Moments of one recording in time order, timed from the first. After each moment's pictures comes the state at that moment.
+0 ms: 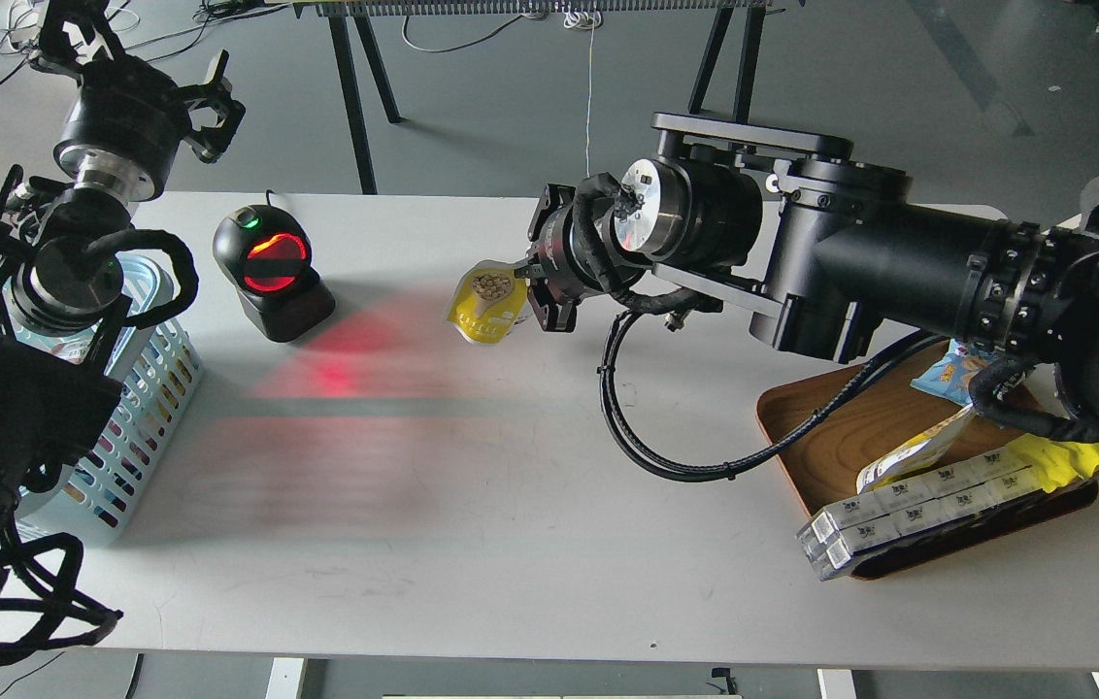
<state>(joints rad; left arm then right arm) -0.73 0.28 -1.28 -0.78 0.17 -0.27 -0.12 1.47 0.00 -0.07 0.92 0.76 -0.49 -0.36</state>
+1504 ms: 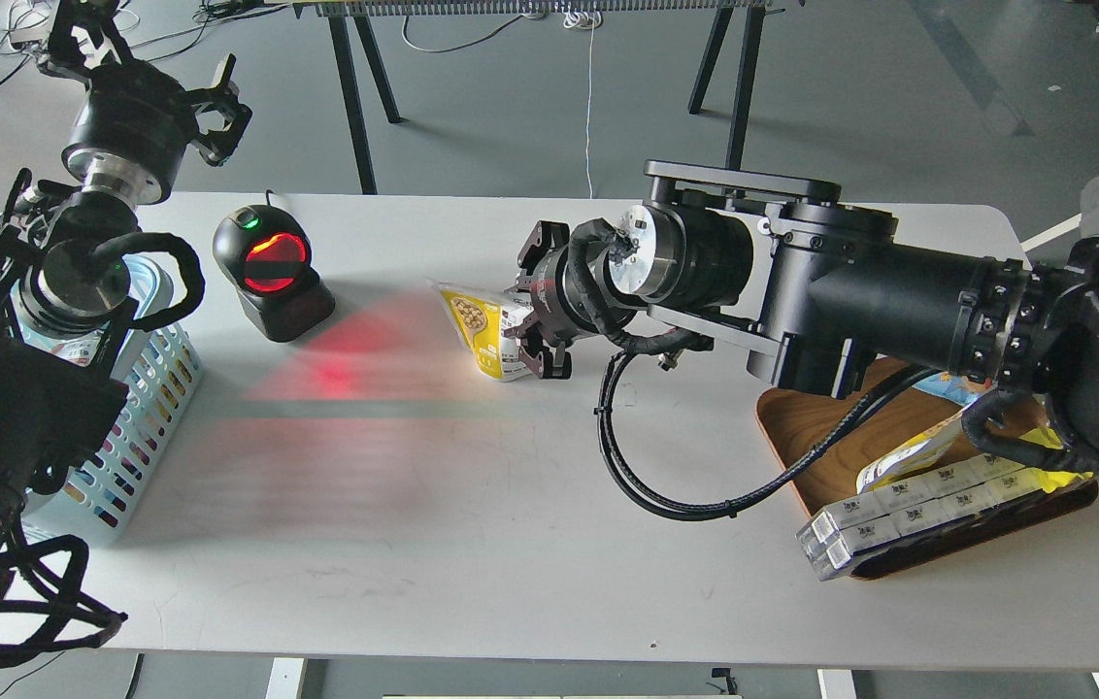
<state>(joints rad) -0.72 0.28 -1.28 -0.78 0.17 -0.27 -0.12 1.41 0.00 -0.05 0.99 0.72 -0.49 -0.35</state>
